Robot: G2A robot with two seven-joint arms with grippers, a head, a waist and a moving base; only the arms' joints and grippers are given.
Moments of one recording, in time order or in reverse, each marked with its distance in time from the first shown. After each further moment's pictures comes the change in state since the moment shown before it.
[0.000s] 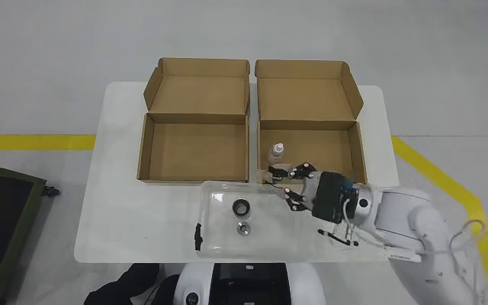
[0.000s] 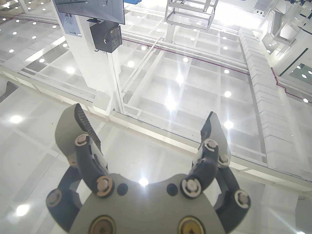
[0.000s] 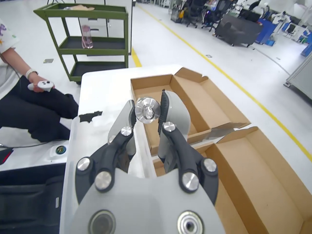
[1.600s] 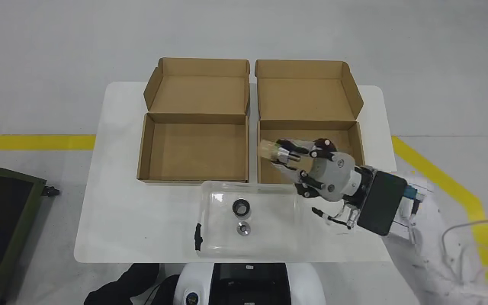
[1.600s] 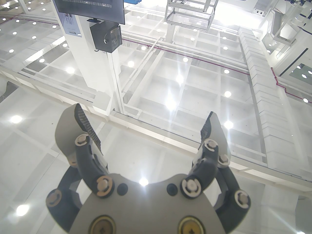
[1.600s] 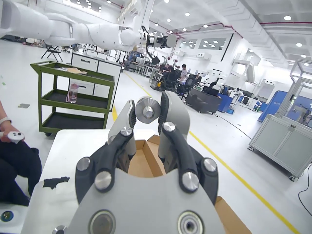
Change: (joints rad) left arm 0.000 0.000 0.000 0.000 0.000 0.000 0.000; right arm 0.099 -0.046 -0.032 0.051 -0.226 0.007 -0.473
